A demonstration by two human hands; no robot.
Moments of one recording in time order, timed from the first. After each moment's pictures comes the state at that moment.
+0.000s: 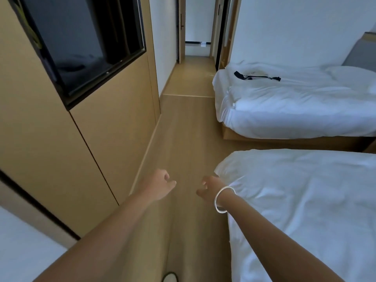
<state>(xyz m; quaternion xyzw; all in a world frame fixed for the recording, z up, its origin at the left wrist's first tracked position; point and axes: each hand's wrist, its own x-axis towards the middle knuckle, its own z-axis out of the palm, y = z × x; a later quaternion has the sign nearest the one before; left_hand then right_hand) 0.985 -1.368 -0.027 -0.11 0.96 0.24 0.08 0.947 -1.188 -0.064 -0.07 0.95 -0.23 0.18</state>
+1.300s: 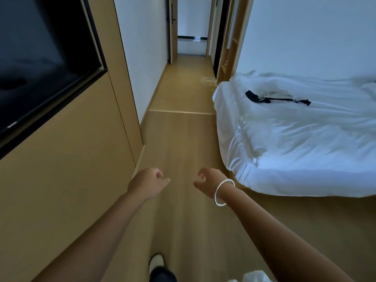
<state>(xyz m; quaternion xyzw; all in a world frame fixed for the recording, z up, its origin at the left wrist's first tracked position) 0.202 -1.453 -0.039 -0.12 0.95 0.27 0.08 0.171 -1.255 -0.043 -0.07 0.96 -0.24 0.16</state>
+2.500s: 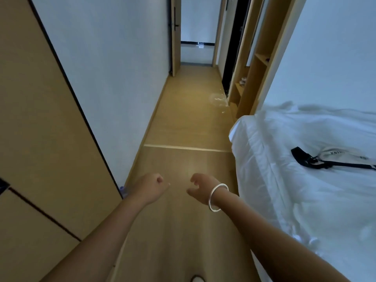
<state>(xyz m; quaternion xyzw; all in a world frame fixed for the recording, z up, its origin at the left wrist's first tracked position) -0.532 -1.579 -0.064 -0.12 0.94 0.32 0.10 -0.554 -1.393 -0.052 -0.11 0.95 -0.23 0.19</state>
